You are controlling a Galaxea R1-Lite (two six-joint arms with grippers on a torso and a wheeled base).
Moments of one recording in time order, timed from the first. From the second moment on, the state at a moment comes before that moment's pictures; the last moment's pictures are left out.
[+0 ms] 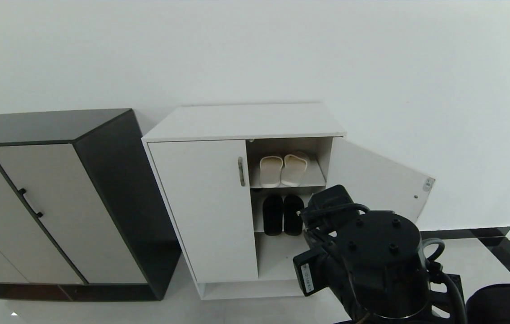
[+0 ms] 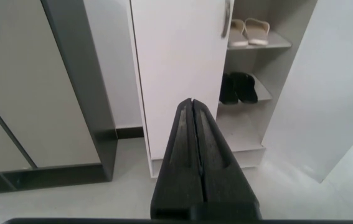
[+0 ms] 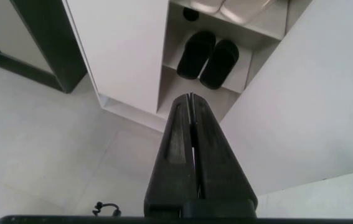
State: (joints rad) left arm 0.00 0.00 0.00 0.00 -0.04 0.00; right arm 1.09 1.74 -0.82 -0.58 -0.72 0.13
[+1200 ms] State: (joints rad) left arm 0.00 0.00 0.00 0.00 -0.04 0.00; right arm 1.08 1.75 -0.80 -0.62 -0.69 0.12
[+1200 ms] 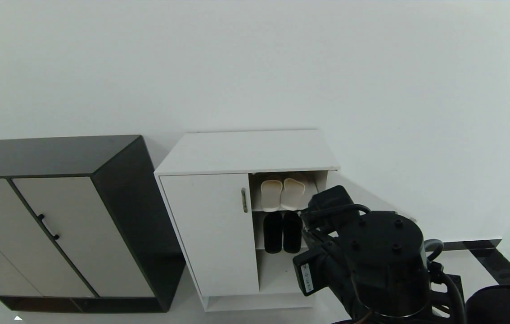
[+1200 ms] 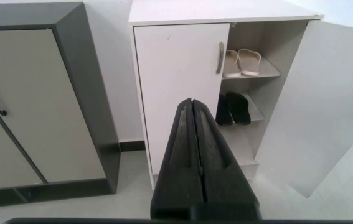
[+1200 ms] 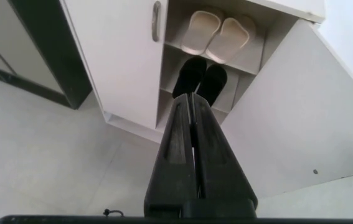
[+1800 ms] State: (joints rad) left arm 0.00 0.00 0.00 0.00 -0.04 0.00; right arm 0.93 1.75 -0.82 -0.66 -0.60 0.09
